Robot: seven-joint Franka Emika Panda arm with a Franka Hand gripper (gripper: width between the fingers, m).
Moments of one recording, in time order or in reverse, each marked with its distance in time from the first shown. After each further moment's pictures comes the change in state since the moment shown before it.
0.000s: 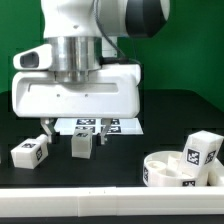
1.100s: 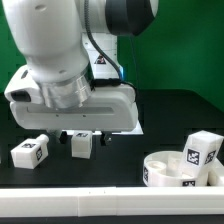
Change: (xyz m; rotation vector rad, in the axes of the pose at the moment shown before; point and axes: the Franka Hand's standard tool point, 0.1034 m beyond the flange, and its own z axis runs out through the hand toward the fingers) arm -0.027 -0.004 0.006 0.039 -0.599 0.029
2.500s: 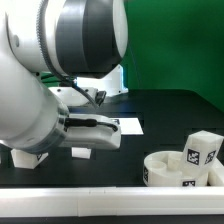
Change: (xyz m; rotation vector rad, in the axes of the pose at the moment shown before) arm 0.014 0.018 0.001 -0.001 -0.435 0.020
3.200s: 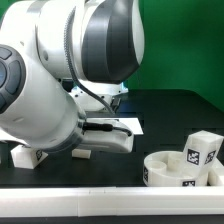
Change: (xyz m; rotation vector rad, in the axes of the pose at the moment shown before) arm -0.006 -0.011 0.026 0.002 0.014 0.030
